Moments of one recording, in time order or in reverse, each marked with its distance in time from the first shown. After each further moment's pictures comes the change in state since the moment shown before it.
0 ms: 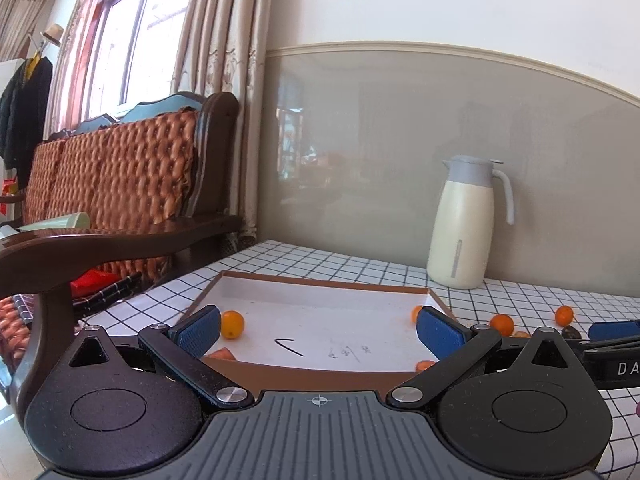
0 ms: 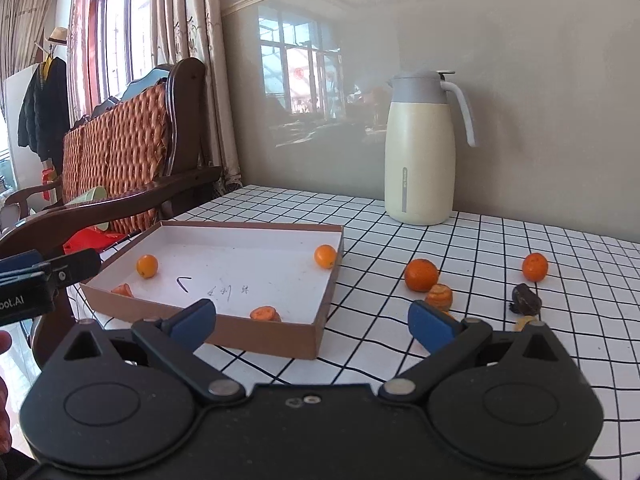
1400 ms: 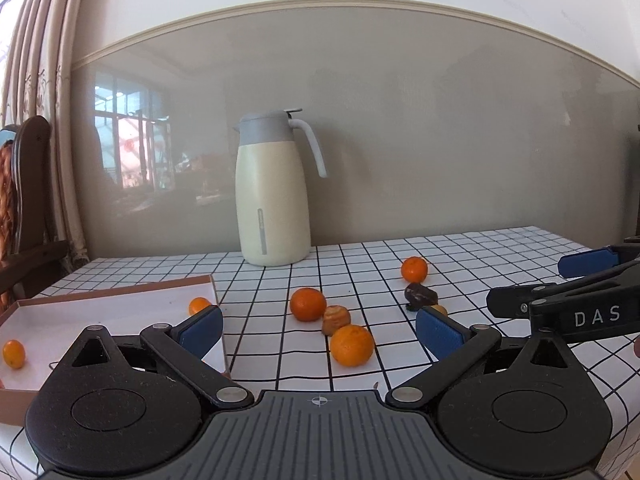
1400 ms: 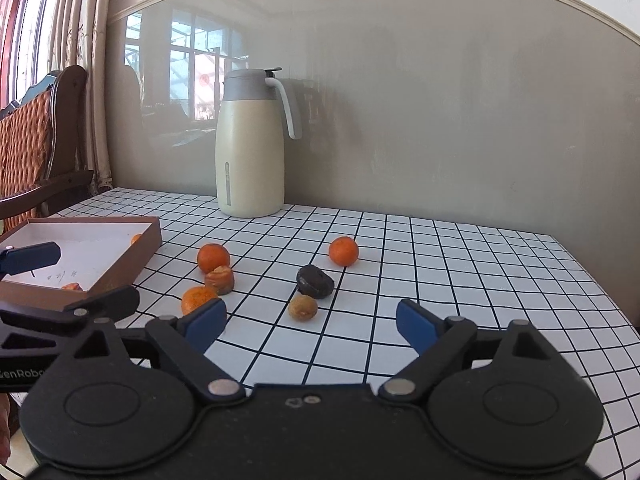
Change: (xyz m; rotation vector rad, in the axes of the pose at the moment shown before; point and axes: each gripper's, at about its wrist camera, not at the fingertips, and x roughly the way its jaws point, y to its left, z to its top) left arm 0.040 -0.191 -0.035 0.233 0.012 -0.329; right arm -0.035 -0.134 -0.034 0.031 -0.028 -0.303
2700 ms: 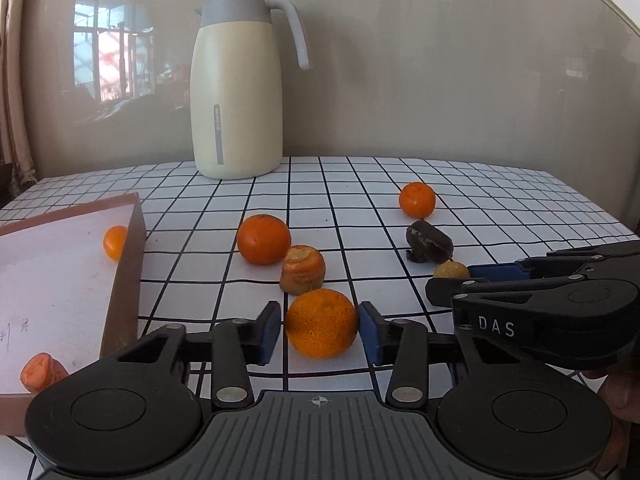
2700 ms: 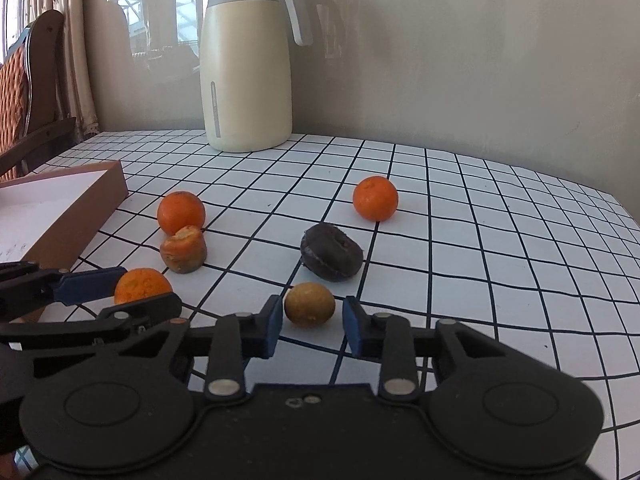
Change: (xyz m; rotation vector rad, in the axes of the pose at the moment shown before) left arm 0.113 -0.018 -0.008 -0.066 0.283 -0.073; right arm 0.123 -0.002 0.002 0.004 0.212 0.068
